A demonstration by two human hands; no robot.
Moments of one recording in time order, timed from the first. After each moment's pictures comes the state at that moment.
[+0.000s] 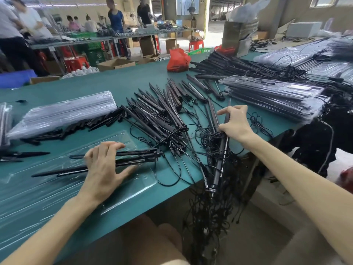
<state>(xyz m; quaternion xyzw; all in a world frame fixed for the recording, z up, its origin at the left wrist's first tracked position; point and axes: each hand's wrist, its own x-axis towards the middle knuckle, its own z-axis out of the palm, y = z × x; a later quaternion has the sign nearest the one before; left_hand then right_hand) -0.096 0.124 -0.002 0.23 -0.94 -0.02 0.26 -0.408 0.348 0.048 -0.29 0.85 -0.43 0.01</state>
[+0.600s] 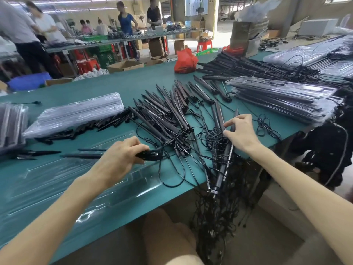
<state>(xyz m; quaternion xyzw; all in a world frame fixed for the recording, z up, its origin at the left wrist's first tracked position) -0.118 0.133 0.049 0.08 -0.98 -0.06 0.15 -0.403 0.353 0.032 -0.30 0.88 -0.38 0.01</state>
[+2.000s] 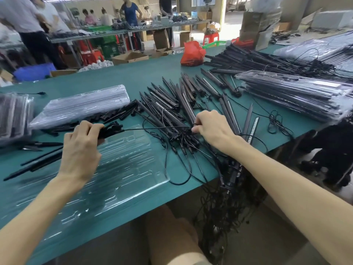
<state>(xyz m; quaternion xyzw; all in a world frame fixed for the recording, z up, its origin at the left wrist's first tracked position) -0.066 0.081 0.043 0.32 -0.89 0.11 0.29 -0.342 0.276 0.060 -0.43 0.88 -0.21 -0.02</state>
